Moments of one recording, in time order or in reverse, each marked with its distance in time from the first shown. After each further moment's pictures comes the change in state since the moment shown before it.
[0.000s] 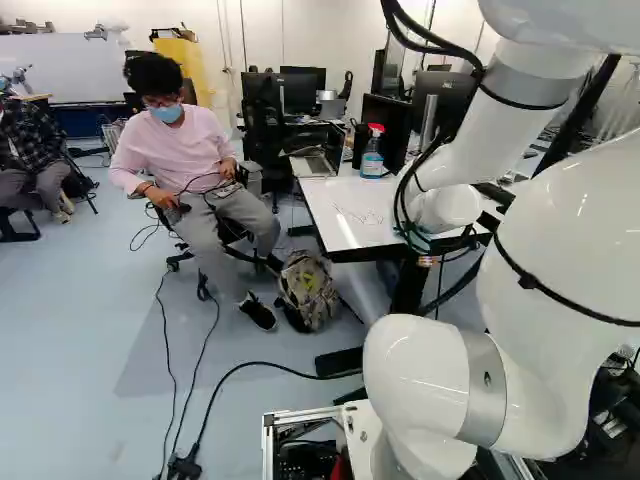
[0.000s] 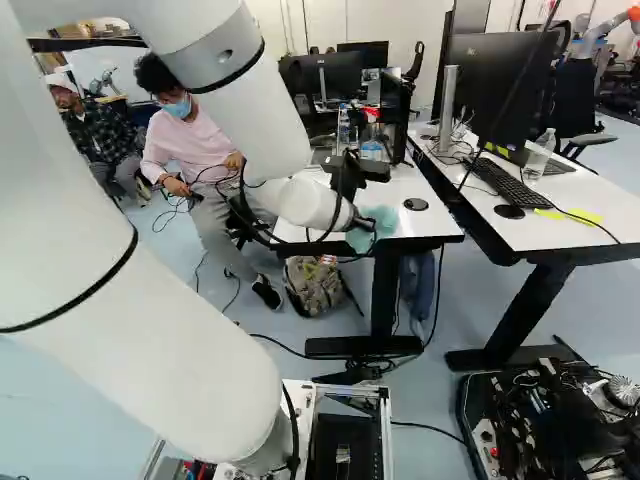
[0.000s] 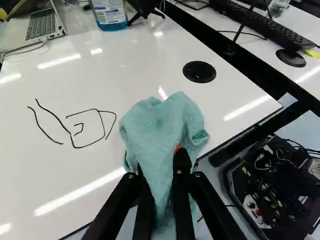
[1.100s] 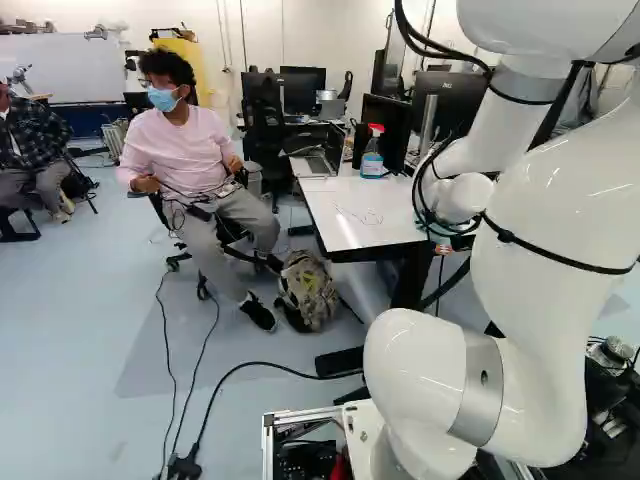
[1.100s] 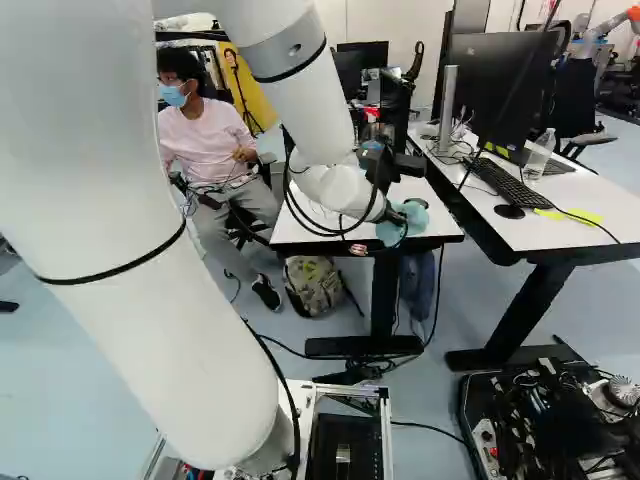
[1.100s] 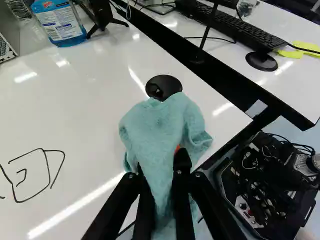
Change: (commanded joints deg) arm -6.1 -10.0 -10.3 0.0 0.0 0.0
